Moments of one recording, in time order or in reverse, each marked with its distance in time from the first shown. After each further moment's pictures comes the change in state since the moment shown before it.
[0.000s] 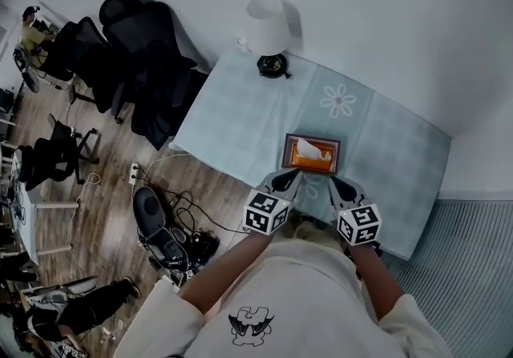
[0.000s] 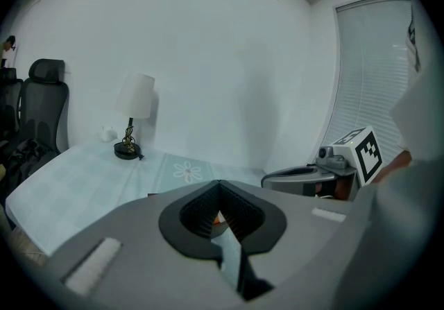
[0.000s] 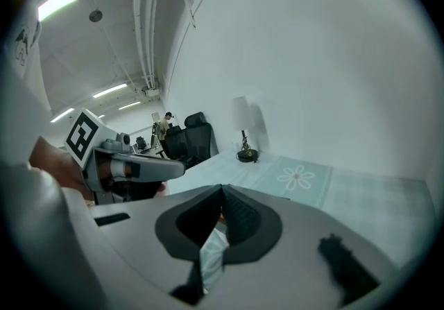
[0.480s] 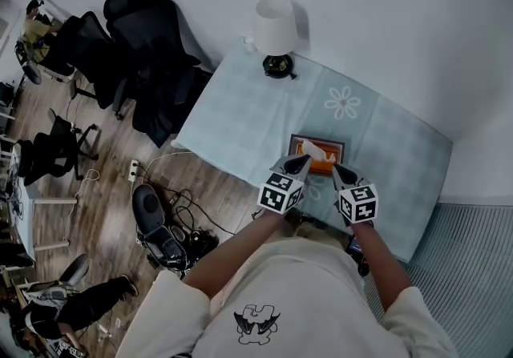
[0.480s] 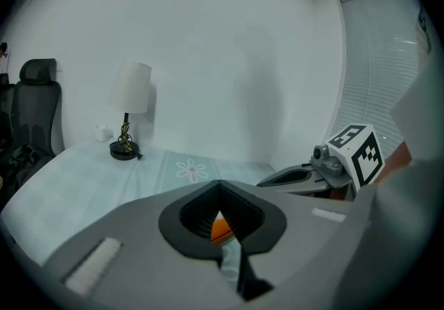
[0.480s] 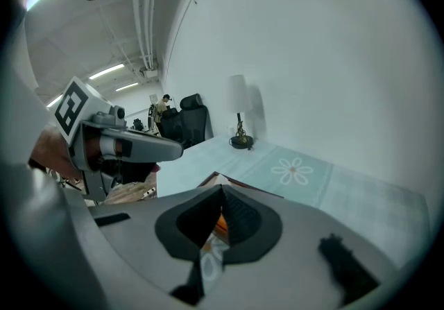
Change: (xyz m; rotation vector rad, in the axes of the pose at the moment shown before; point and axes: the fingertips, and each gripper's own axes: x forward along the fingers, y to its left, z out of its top) left arm 0.047 0.026 0.001 0.024 0.057 0.001; right arm 0.052 -0.035 -0.019 -0.064 0.133 -0.029
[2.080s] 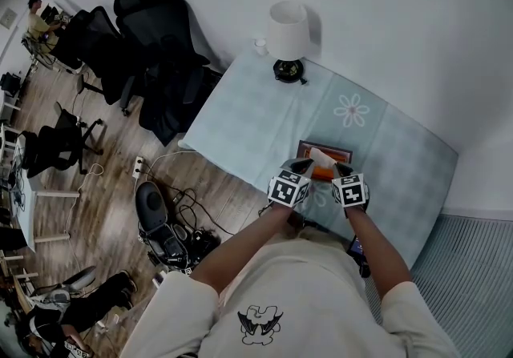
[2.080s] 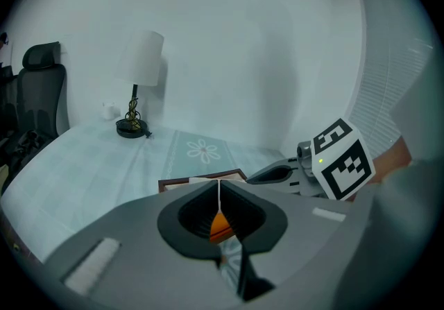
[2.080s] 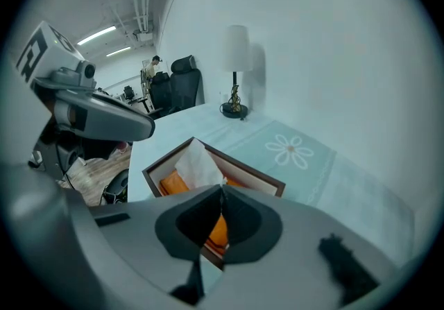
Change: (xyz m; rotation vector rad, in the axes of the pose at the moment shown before) left arm 0.033 0.038 -0.041 -0.057 0.127 0.044; right arm 0.081 -0.034 -0.047 -0.093 0.237 -0.086
